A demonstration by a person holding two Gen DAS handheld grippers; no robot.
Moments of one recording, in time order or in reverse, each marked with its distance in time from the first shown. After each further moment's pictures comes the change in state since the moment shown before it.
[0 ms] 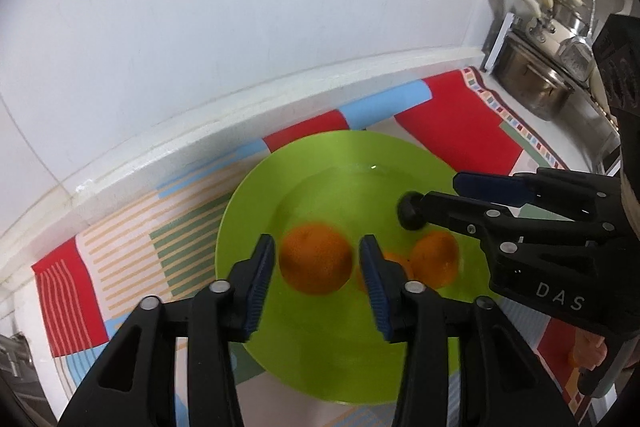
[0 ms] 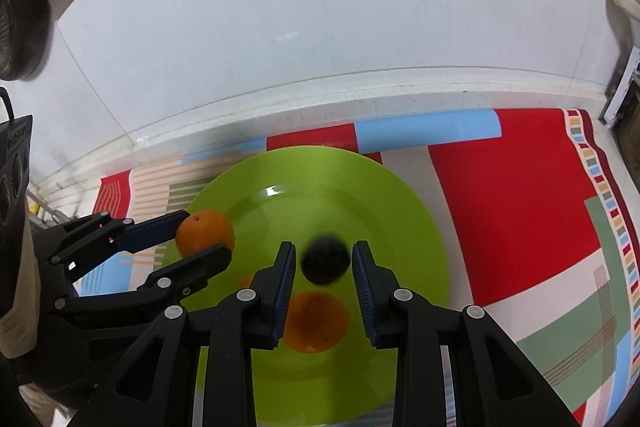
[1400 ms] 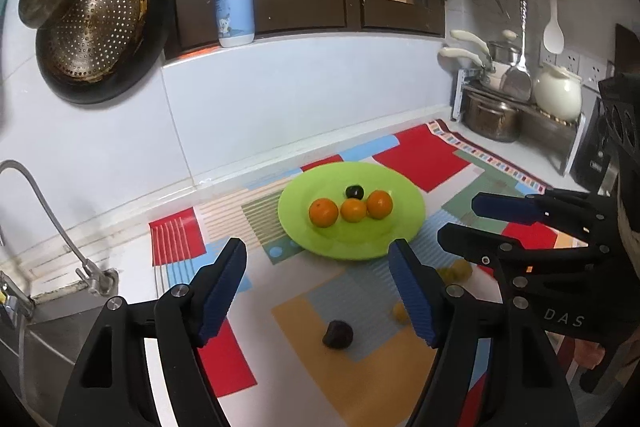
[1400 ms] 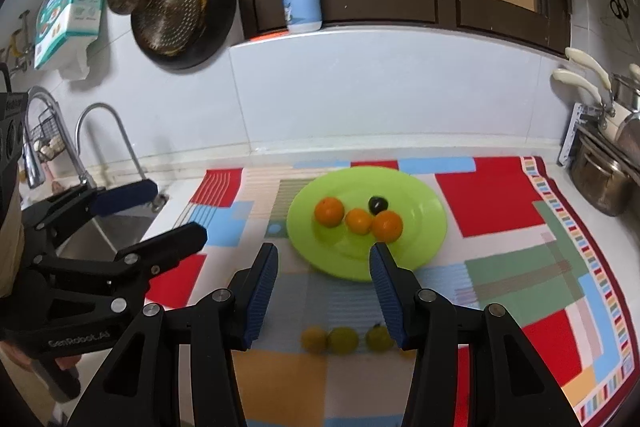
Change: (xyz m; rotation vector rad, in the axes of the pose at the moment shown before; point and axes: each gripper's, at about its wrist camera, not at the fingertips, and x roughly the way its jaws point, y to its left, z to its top) left arm -0.192 -0.038 -0.134 0.050 -0.325 0.145; right arm -0.167 0.081 -0.143 -0.128 -0.311 0.033
